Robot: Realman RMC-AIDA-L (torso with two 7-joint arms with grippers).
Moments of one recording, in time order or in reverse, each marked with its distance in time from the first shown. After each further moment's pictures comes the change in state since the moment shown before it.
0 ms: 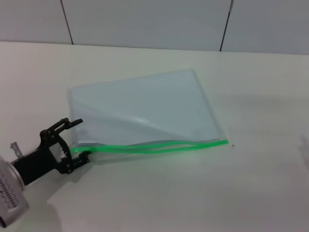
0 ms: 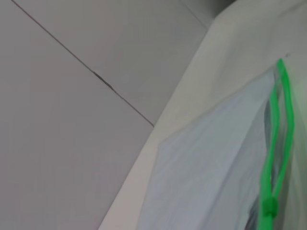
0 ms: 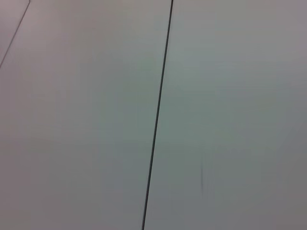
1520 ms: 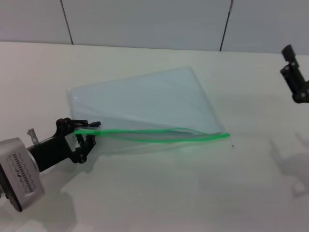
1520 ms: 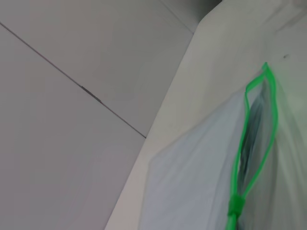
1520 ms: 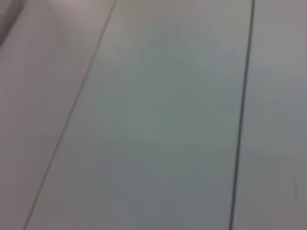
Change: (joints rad) left arm -0.079 0.000 0.004 0.016 0.032 -0.062 -0.001; right arm 0.073 -0.003 -0.196 -0.048 -0.002 0.000 0.001
